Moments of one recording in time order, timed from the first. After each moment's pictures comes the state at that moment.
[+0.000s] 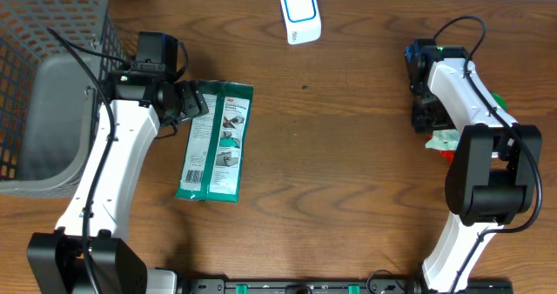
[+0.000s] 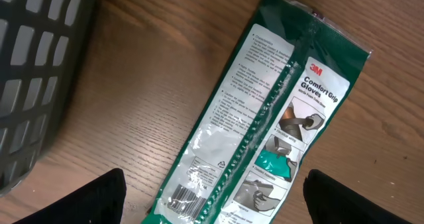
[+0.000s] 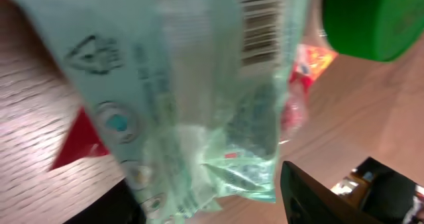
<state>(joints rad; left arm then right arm) -0.08 1.57 1.35 -1.01 -0.09 -0.46 0.03 2.05 1.55 -1.22 0.54 0.26</state>
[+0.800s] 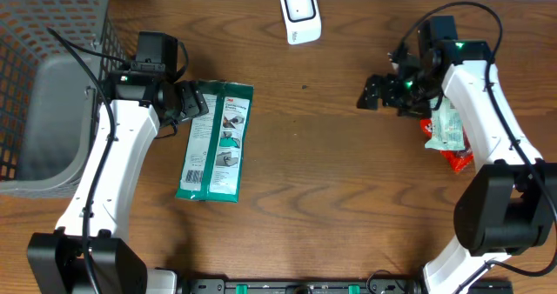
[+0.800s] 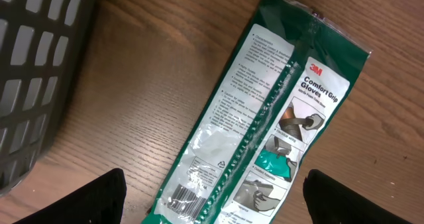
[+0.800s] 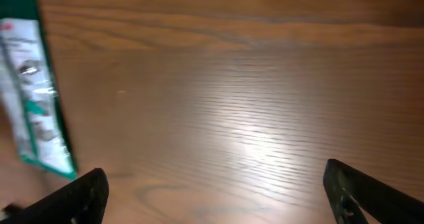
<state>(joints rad) -0.08 1.57 1.35 -1.01 -0.09 -0.46 0.05 1.87 1.57 -1.14 -0.37 0.13</state>
